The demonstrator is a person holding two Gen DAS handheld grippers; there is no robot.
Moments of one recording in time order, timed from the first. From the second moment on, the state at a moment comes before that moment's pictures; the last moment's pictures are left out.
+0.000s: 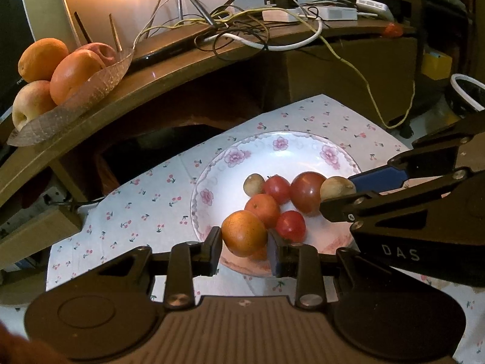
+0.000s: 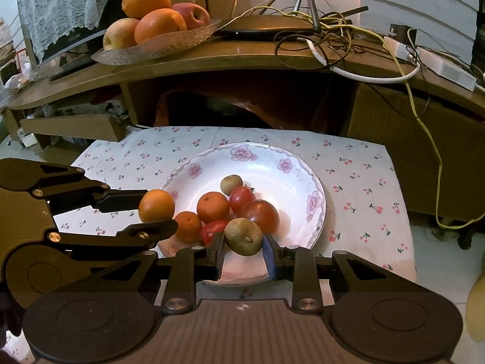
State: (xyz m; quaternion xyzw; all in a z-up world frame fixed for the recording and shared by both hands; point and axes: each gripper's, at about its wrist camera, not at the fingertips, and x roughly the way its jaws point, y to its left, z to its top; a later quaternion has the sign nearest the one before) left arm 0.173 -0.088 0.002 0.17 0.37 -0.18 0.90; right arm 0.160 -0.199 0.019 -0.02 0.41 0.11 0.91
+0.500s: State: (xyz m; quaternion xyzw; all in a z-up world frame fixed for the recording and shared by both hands) left arm 0.196 -0.089 -0.003 0.16 0.37 -0.17 0.90; right arm 0.182 -0.204 0.012 0.00 0.40 0.10 0.91
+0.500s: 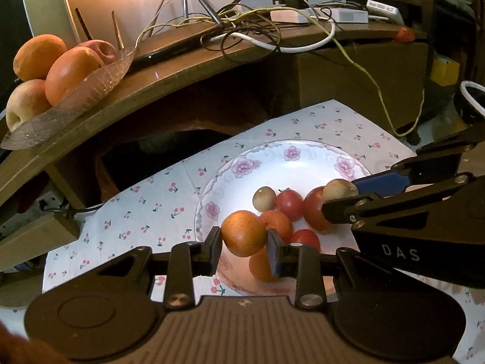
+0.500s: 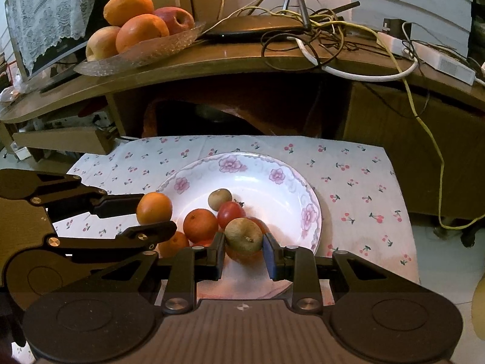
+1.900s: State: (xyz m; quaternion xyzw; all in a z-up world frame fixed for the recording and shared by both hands) left arm 0.222 -0.087 -0.012 0.12 0.37 -0.18 0.90; right arm 0.206 -0.220 0.013 0.02 0.38 0.08 0.92
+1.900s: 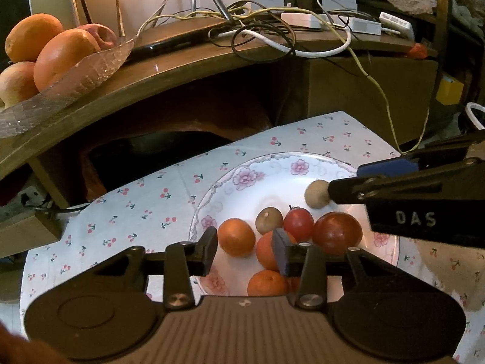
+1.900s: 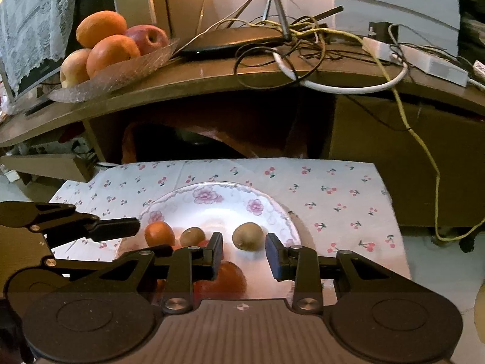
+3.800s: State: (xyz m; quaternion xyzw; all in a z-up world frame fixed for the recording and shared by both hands) left arm 0.074 -0.057 0.024 0.08 0.39 -0.07 0.92; right arm 0.044 -0.207 0.045 0.04 0.39 0.07 0.92
